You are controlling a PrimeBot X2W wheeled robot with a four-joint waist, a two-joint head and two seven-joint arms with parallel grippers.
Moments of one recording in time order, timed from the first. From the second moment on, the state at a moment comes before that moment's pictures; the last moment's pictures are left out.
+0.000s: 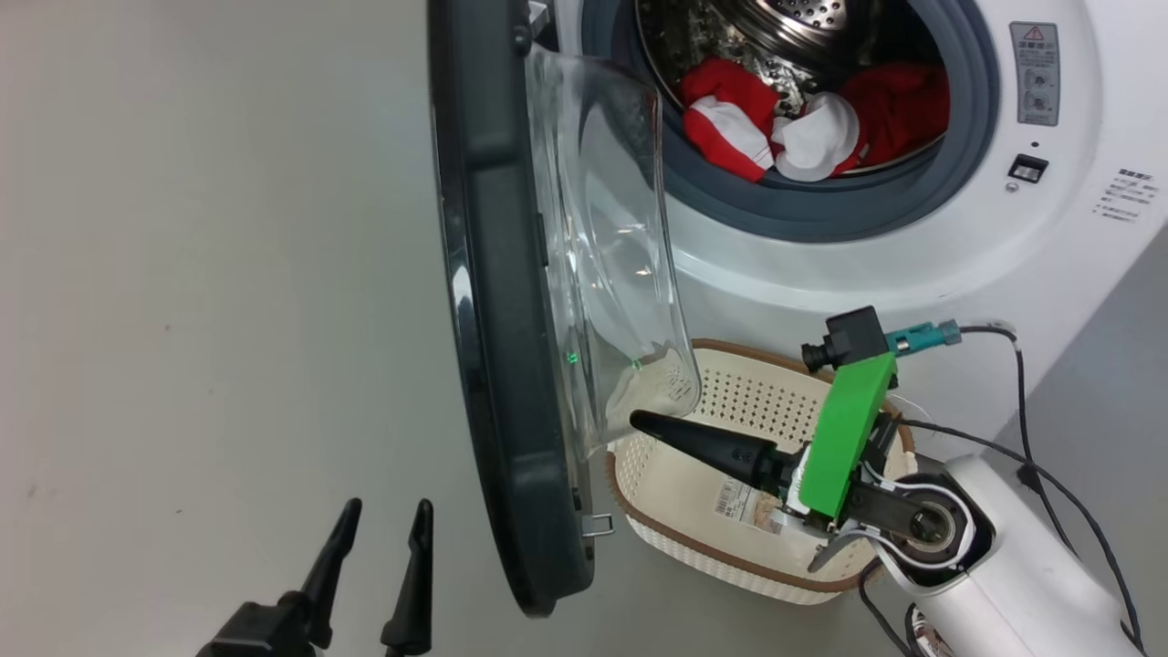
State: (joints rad) left arm -0.02 0.04 -0.15 0.17 -0.30 -0.03 -0.25; right arm -0.45 -0.16 0.42 0.32 1.53 0.12 0.63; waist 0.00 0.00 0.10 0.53
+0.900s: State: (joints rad) left arm 0.01 0.04 -0.08 0.18 -0.28 -0.04 -0.25; right arm -0.28 -0.31 0.48 0.38 1.40 0.12 0.24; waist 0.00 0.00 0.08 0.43
